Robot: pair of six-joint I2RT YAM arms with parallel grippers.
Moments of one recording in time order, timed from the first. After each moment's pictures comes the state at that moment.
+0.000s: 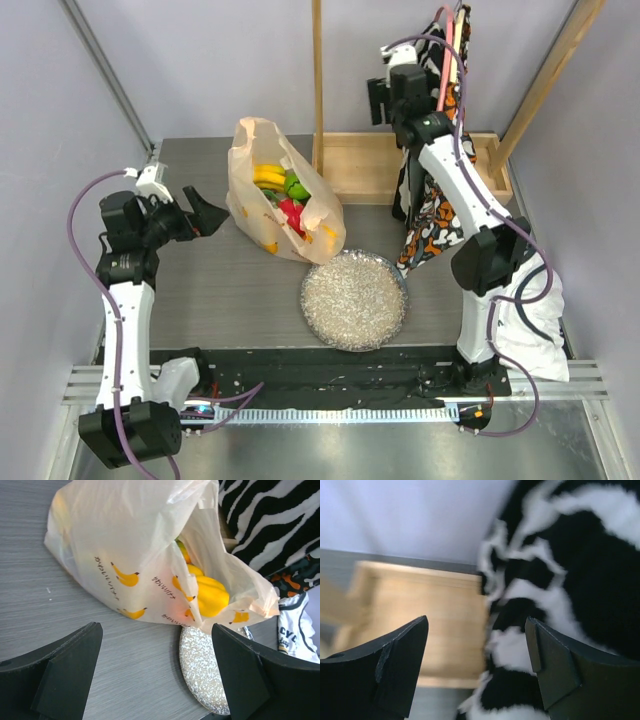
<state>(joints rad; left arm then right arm) 0.21 0.93 0.96 -0.45 0.64 -0.28 0.39 1.98 2.14 -0.48 0.39 -0.08</state>
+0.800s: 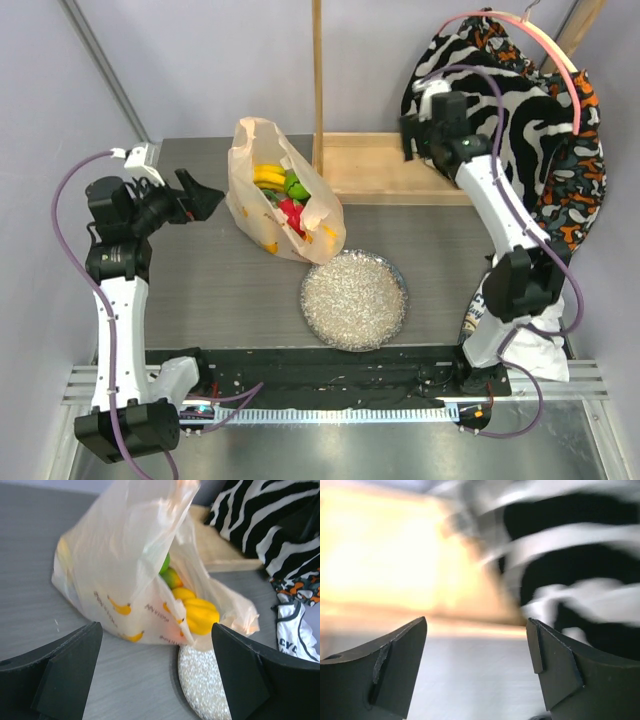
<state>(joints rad) 0.20 0.96 1.06 -0.43 0.65 -0.28 0.14 1.80 1.81 -0.52 0.25 -0.11</state>
